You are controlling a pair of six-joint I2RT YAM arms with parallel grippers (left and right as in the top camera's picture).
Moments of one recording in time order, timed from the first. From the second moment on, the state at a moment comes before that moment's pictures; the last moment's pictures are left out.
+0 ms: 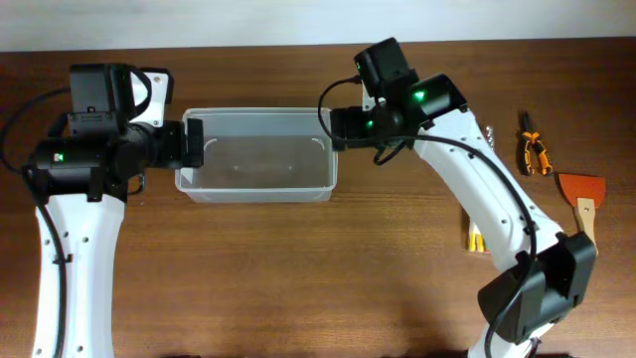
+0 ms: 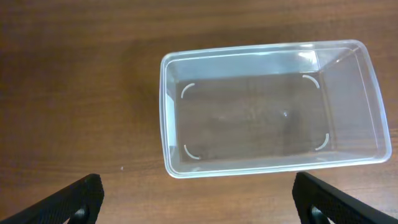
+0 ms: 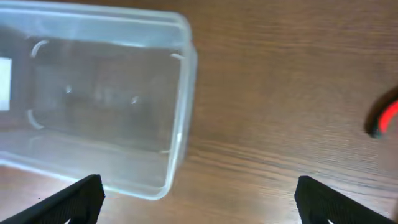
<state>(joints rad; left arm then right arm) 0.02 1.44 1.62 -1.11 0.05 0.09 0.43 1.87 1.82 -1.09 -0.06 0.34</state>
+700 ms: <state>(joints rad) 0.02 1.44 1.62 -1.17 0.05 0.09 0.46 1.88 1.82 -1.12 0.09 0.52</state>
